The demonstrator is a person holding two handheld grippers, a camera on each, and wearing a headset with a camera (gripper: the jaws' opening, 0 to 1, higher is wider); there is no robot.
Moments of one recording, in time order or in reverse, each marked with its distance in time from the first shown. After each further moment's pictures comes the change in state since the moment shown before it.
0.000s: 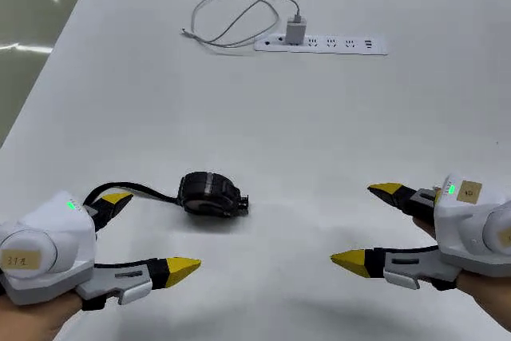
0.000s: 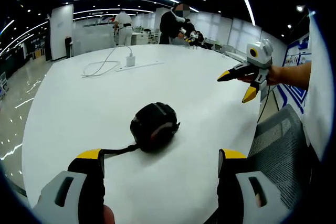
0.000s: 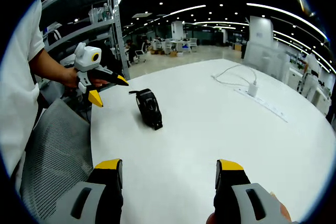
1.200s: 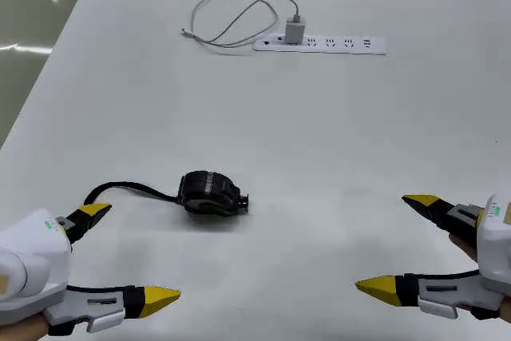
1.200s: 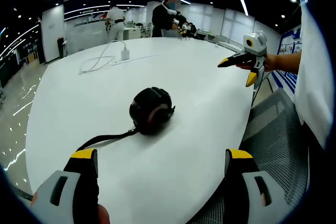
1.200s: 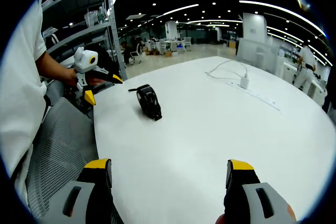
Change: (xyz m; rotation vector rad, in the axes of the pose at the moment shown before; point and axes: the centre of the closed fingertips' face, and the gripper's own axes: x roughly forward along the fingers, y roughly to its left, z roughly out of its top) left arm -0.022 -0.002 -0.024 0.060 0.061 -0.037; right arm -0.031 0.005 -0.023 0.045 0.002 -0.024
